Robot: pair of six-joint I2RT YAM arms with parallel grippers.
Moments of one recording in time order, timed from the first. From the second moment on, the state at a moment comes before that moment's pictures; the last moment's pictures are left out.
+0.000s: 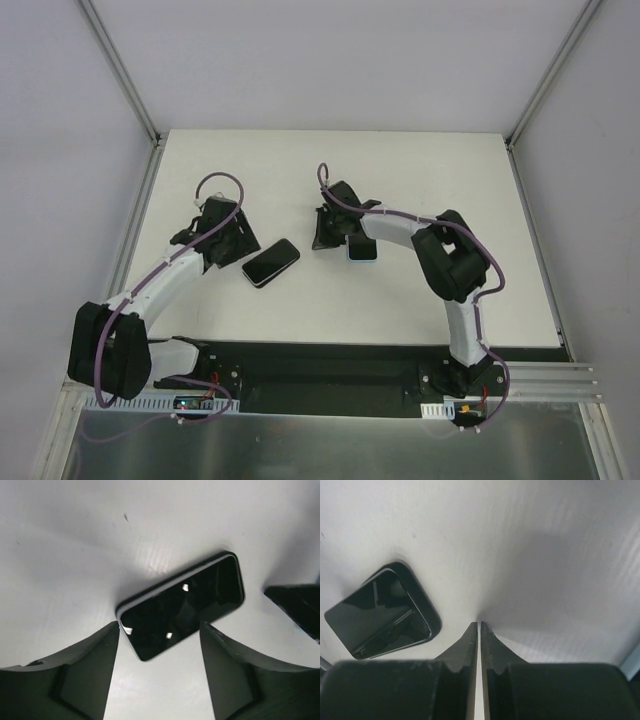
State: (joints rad) left arm -0.31 1.20 0.75 -0.47 -0.07 -0.75; right arm 0.70 2.09 1.42 -0.27 -0.19 0.64
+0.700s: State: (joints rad) left arm -0.20 1.53 0.82 -0.48 0.05 -0.62; right arm 0.82 1.94 1.25 -0.26 -0.20 0.70
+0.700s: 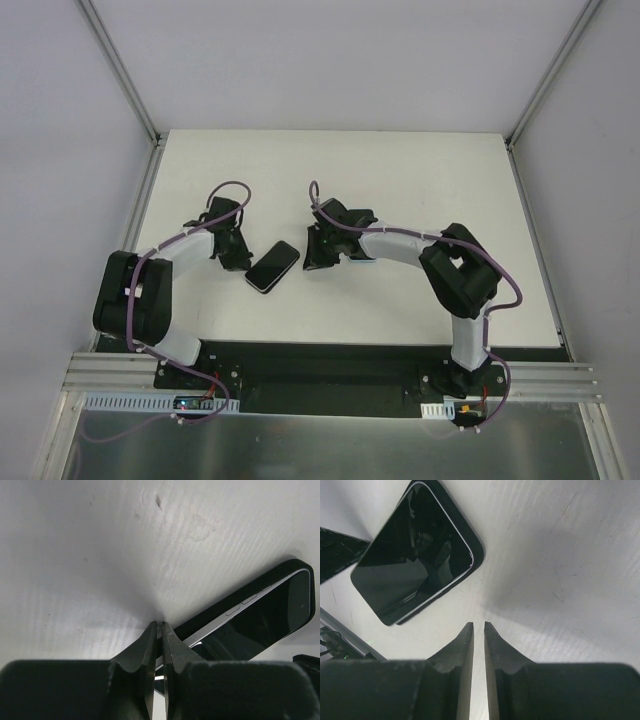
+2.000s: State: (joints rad) left arm -0.34 1.34 0.63 -0.26 0.24 -0.80; right arm 0.72 1.77 1.16 -0.33 -0.38 0.52
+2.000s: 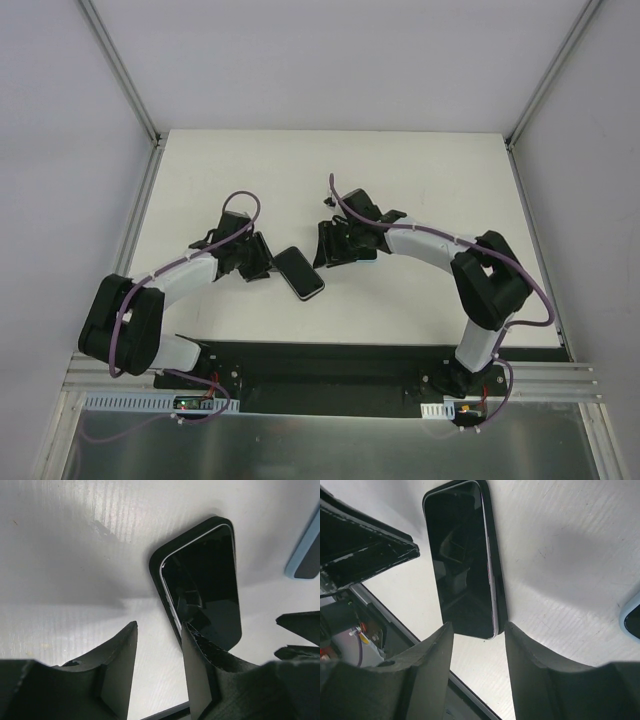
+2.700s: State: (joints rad) left arm -0.33 1.52 0.67 -0.16 0.34 -0.81; right arm 0.73 1.89 1.16 -0.34 -0.49 0.46
